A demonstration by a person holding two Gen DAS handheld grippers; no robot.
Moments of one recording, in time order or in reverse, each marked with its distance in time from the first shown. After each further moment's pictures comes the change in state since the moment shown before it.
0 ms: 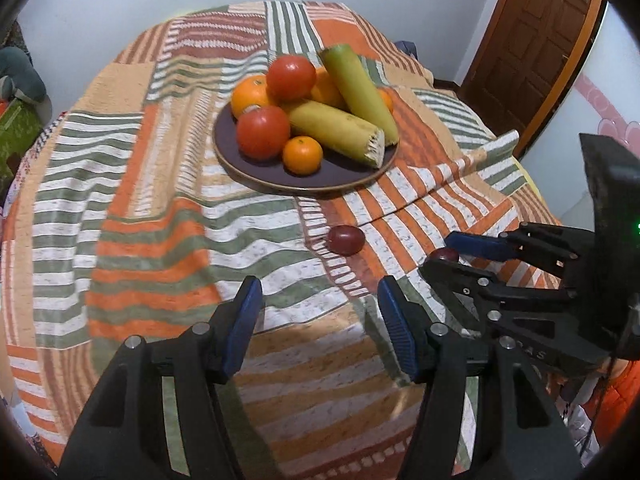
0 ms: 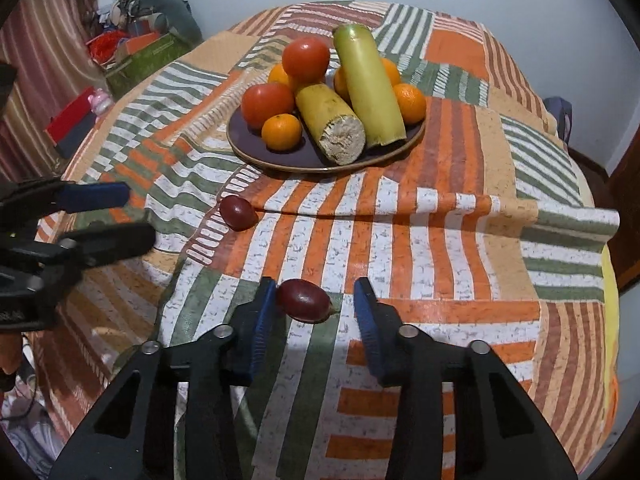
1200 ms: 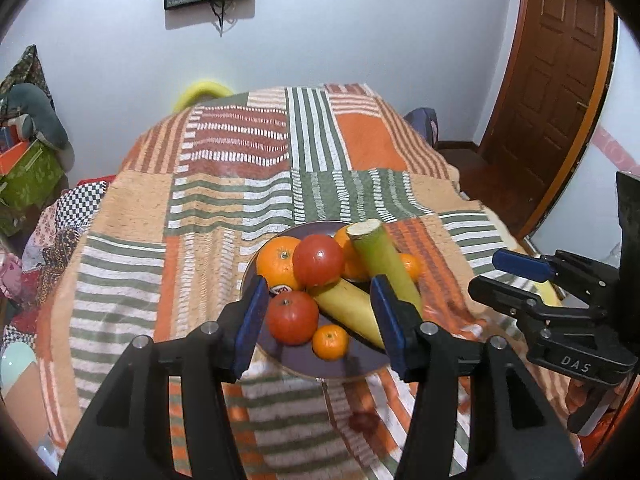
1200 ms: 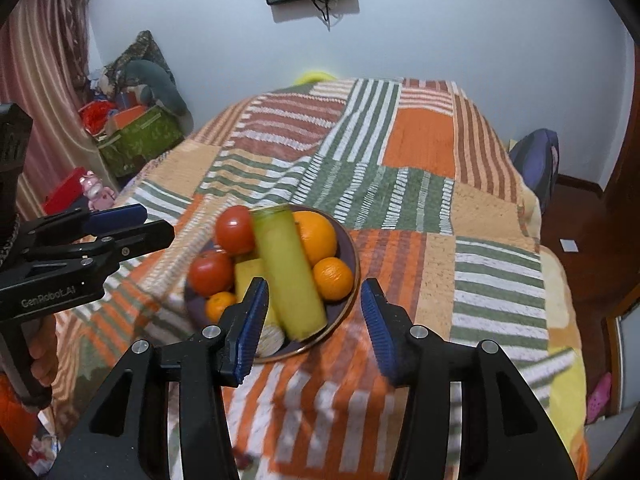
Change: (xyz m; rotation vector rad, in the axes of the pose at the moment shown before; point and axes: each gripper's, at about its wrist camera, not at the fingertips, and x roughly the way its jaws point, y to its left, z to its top) left arm -0.037 0.011 0.120 -0.026 -0.238 0.075; right arm -0.049 -0.060 0.094 0.070 -0.216 -0.005
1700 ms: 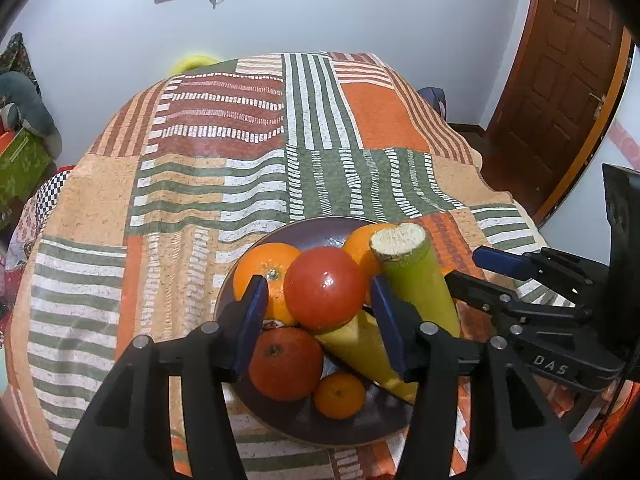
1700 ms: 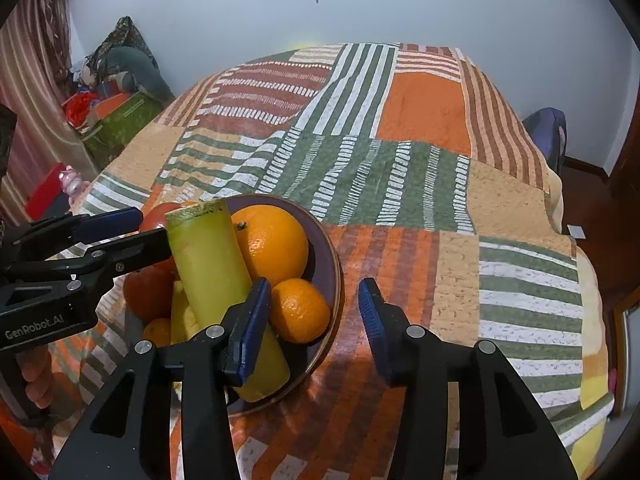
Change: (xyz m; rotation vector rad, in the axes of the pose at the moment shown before) left arm 0.095 0.010 0.016 -0.009 0.087 -0.003; right arm 0.082 -0.034 0.012 0.027 0.085 0.010
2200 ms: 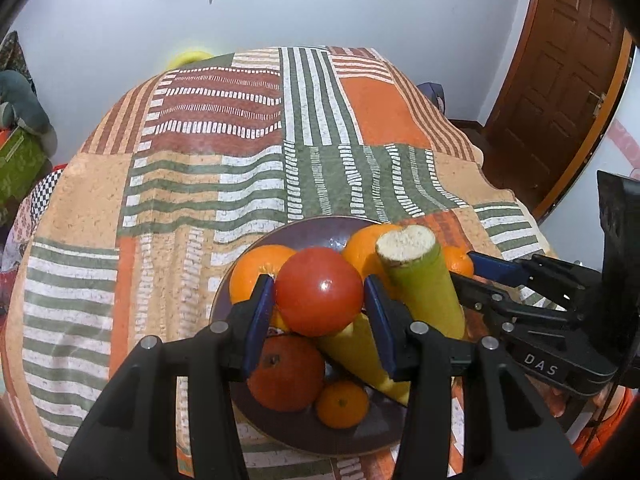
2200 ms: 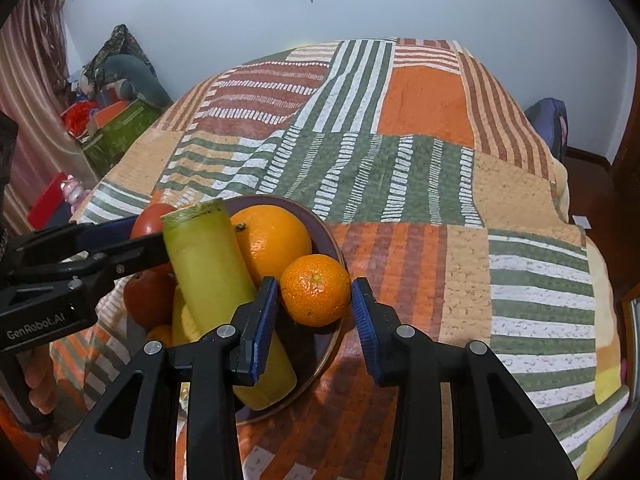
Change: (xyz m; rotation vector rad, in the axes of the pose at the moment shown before) left arm 0.014 0.000 0.005 0.005 0.020 -0.010; right arm 0.011 -0.002 -0.003 0.042 -0.001 0.019
